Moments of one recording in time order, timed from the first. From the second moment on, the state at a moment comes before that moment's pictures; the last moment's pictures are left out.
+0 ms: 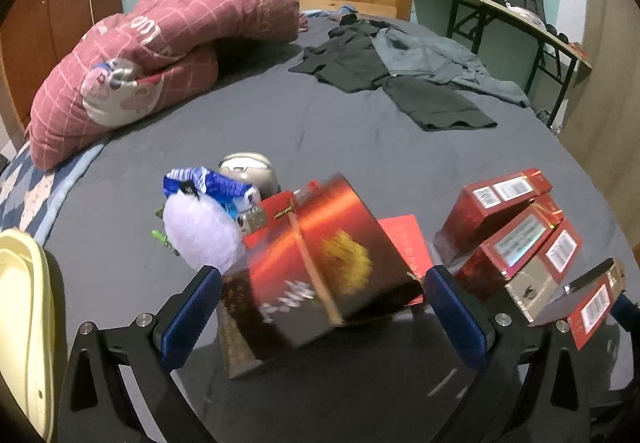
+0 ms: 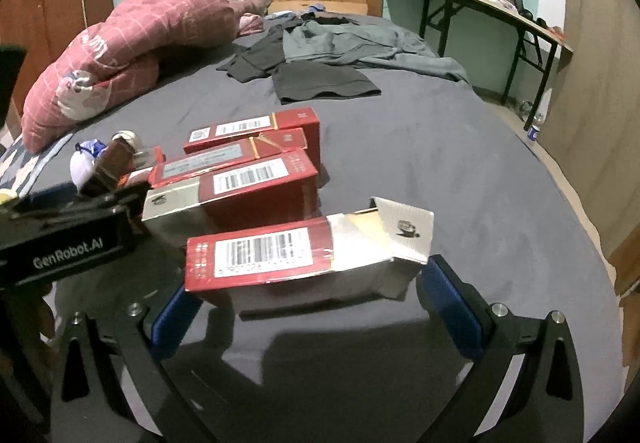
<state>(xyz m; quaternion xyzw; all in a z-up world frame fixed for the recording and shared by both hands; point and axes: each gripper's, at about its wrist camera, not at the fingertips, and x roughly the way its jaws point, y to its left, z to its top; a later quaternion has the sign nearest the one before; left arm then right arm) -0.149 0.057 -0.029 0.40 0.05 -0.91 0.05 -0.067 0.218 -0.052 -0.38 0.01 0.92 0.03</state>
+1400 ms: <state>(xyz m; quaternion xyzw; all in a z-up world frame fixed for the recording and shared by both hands) -0.111 -0.013 -0.039 0.35 -0.07 -0.93 -0.11 -0.067 0.230 -0.053 -0.38 0.05 0.92 0.02</state>
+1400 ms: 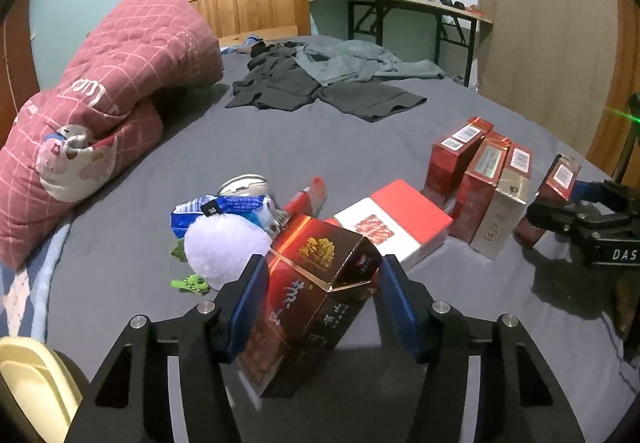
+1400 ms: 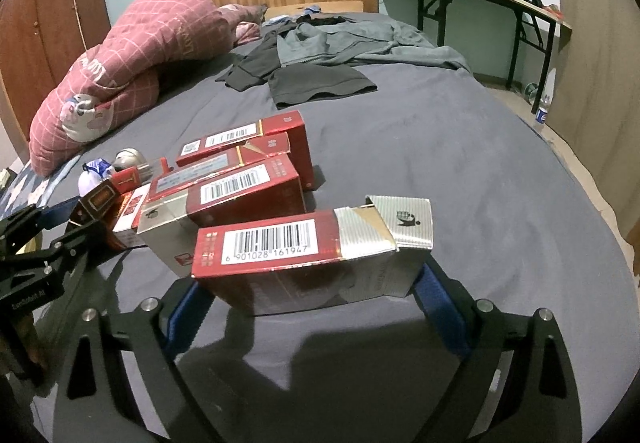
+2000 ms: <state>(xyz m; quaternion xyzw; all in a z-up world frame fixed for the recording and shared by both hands) -0.111 -0.056 -0.024 0.35 -0.08 -0.93 -0.08 -0.068 0.231 -0.054 -0.38 0.05 0.92 0.02</state>
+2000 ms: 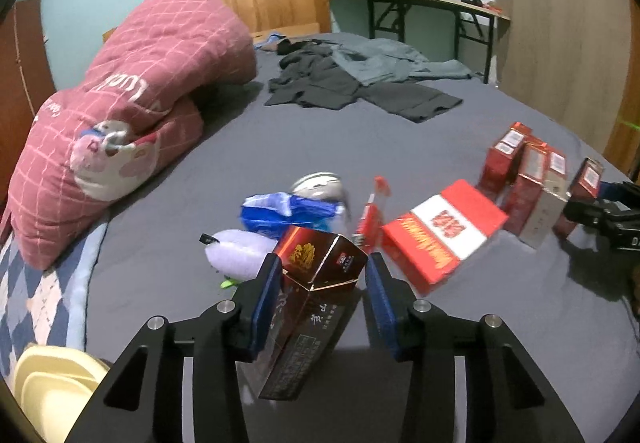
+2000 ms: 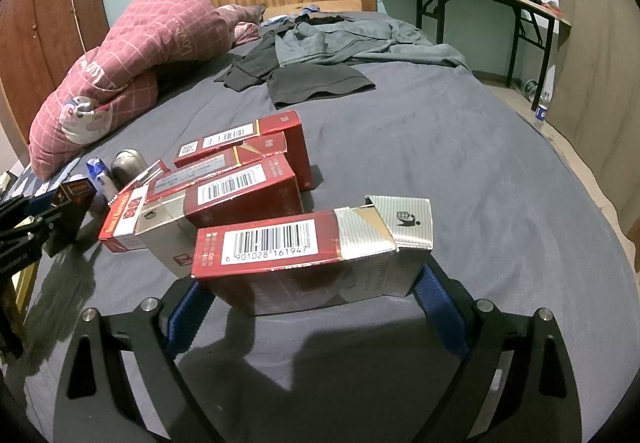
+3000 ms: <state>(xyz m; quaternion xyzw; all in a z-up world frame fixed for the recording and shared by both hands) -0.151 -0.082 -0.074 0.45 0.01 -0.89 -0.05 -0.068 0.234 -0.055 -0.38 0.06 0.92 0.02</state>
